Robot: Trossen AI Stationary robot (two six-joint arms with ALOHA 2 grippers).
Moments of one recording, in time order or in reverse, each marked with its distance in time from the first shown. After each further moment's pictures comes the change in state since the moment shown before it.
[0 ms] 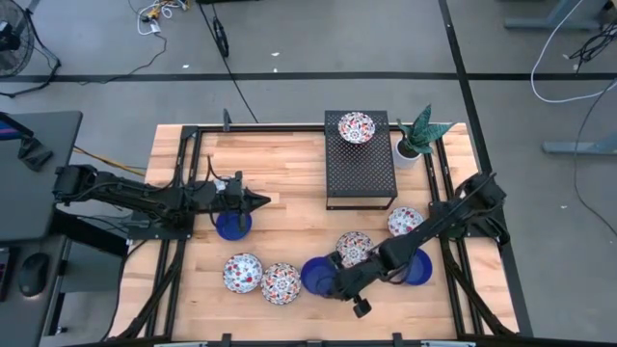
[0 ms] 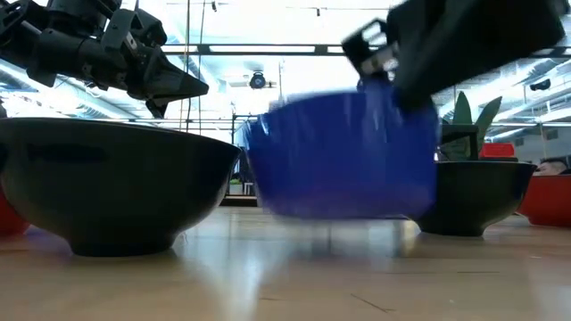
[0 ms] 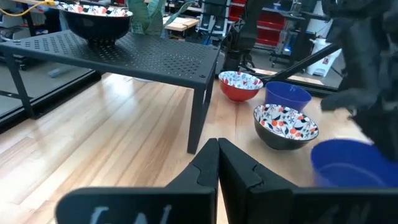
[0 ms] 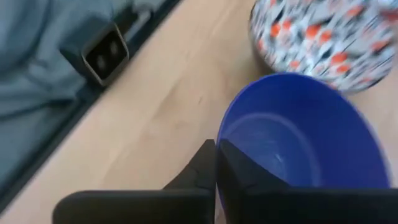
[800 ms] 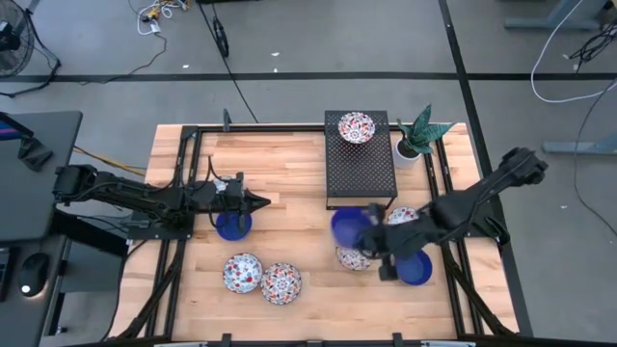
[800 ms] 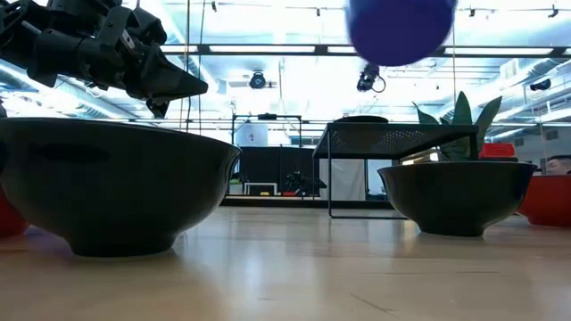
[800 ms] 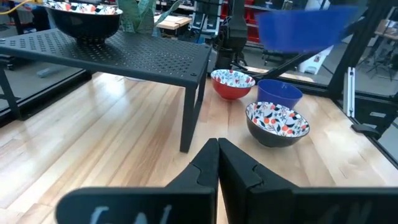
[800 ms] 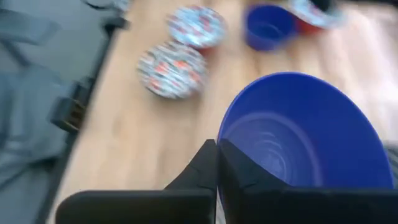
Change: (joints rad) left arm 0.001 0.000 0.000 0.000 0.035 0.003; right arm -0.003 -0.460 0.199 -0.725 0.298 0.311
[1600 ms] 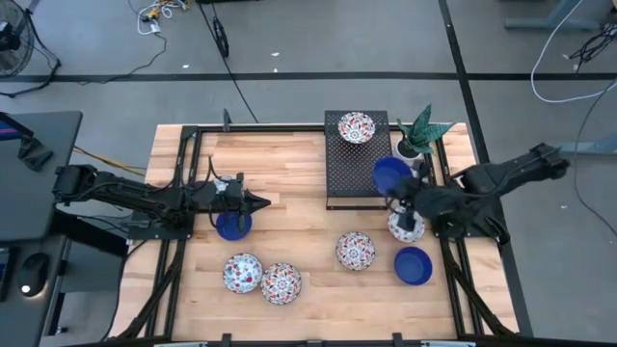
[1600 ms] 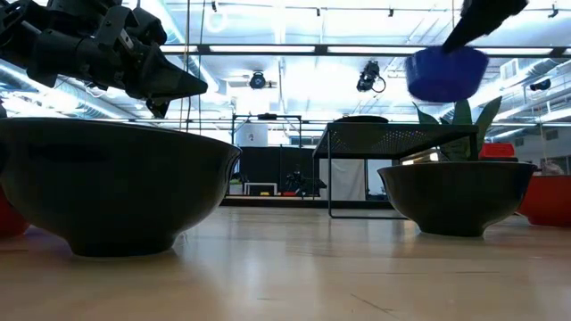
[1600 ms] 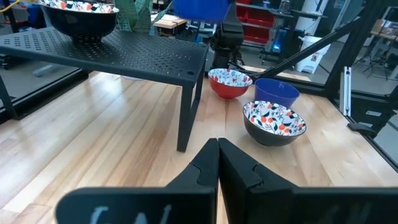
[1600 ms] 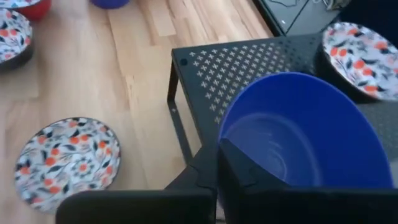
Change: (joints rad) left arm -0.001 0.000 0.000 -0.002 0.011 -0.003; right arm -0.198 -0.378 -0.279 -0.196 0.230 0.064
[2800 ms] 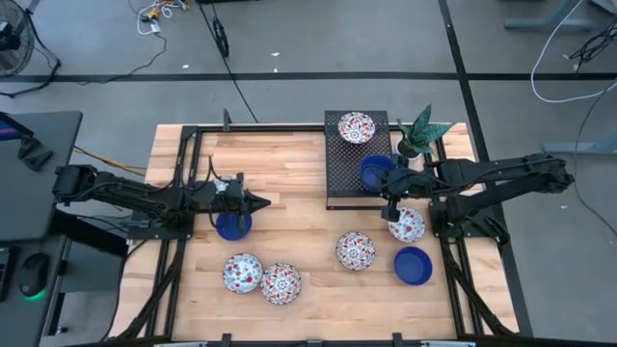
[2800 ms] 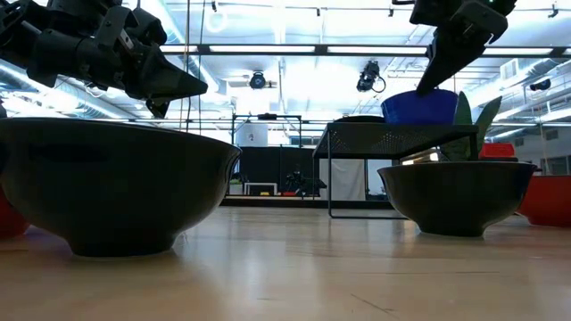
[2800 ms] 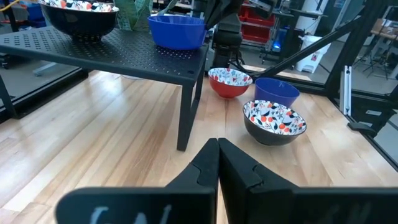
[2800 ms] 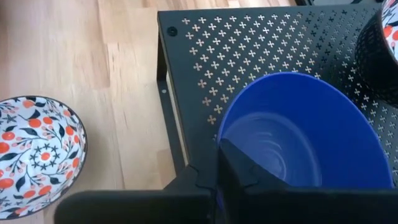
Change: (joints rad) left arm 0.000 0.000 0.000 -0.003 0.000 -0.001; right arm -0.280 0.096 -0.074 0.141 -0.241 -0.253
